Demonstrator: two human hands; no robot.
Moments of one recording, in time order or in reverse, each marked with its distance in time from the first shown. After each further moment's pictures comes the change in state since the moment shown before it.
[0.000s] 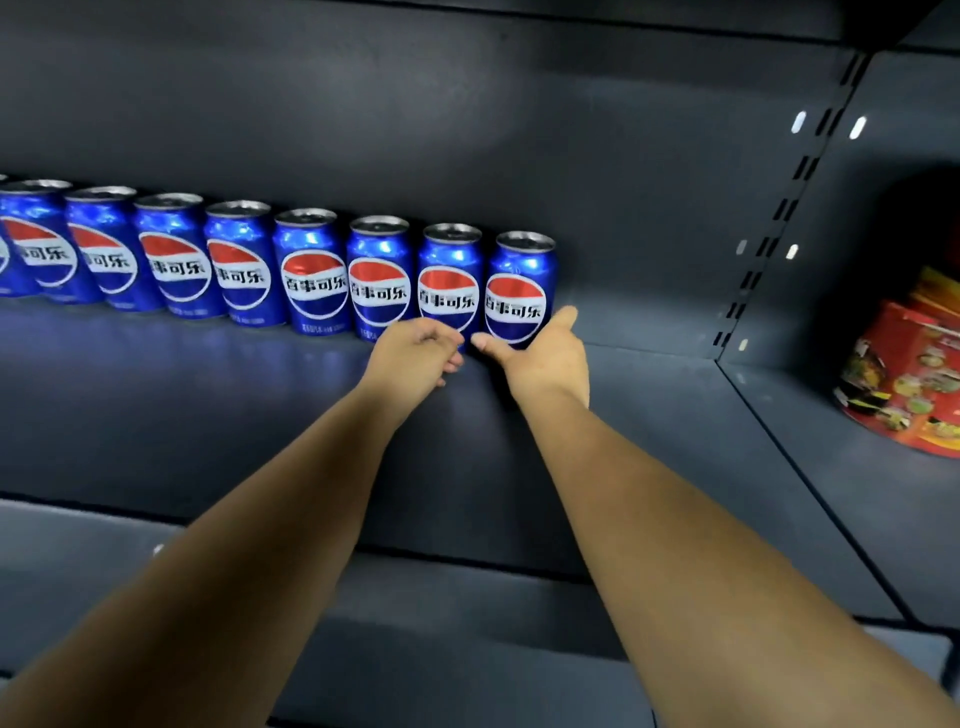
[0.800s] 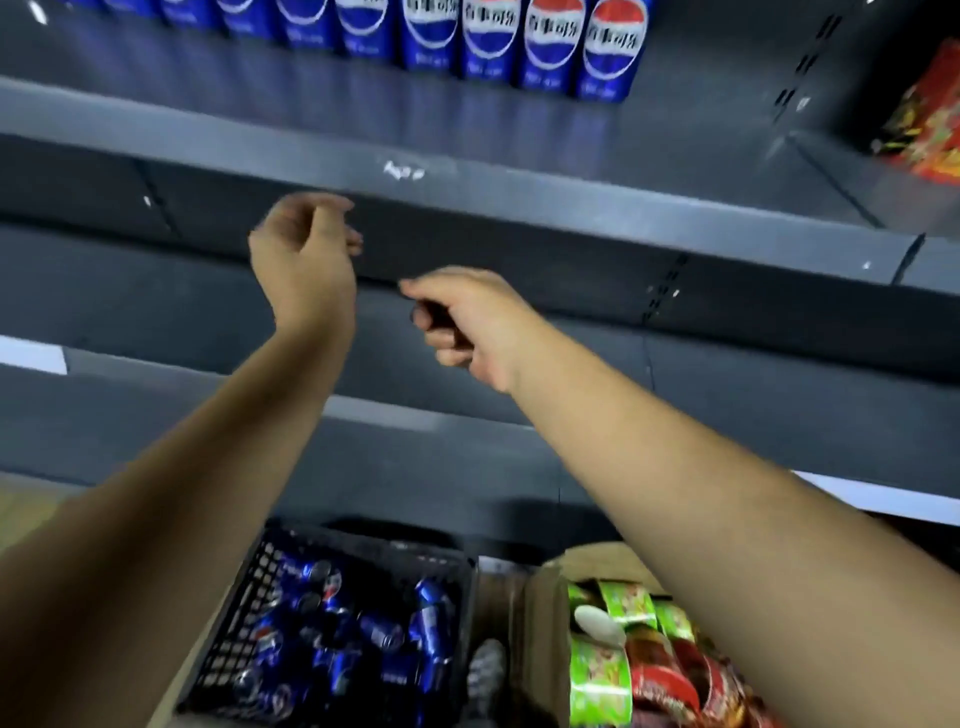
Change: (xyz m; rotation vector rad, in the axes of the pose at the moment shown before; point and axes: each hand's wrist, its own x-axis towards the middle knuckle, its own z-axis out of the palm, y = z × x) left_hand -0.221 -0.091 -0.131 -0.397 0.574 0.116; right_hand -0.290 -0.010 0.063 0.636 -0.679 0.334
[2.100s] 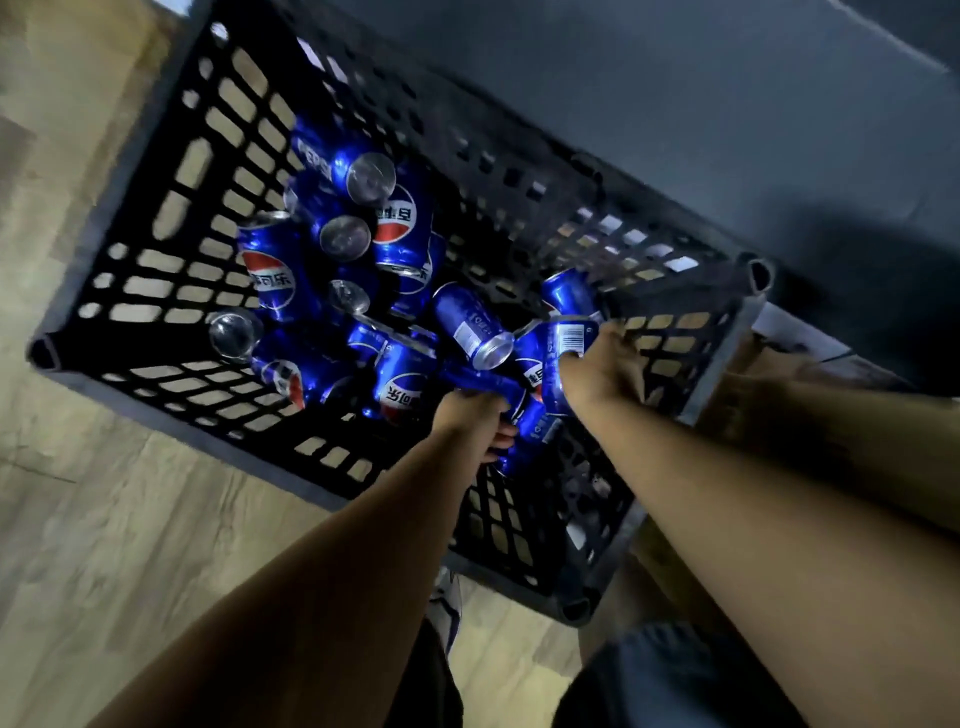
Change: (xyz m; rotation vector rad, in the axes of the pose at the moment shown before) left_hand -0.303 -0.624 -0.274 0.489 -0.147 -1.691; right_hand 0.169 0.726 -0.056 -1.122 0.201 0.658
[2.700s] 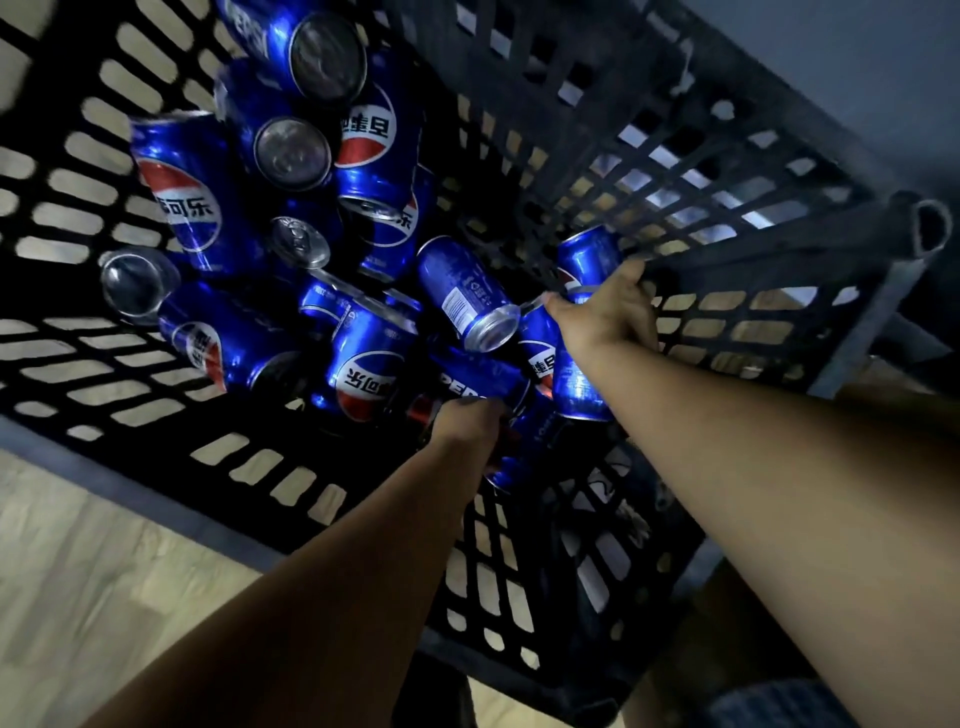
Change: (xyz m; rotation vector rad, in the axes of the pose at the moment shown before) left_hand 0.087 -0.038 0.020 -0.132 0.024 -0.052; right_hand 0.085 0.004 0.054 -0.050 0.112 -0.045
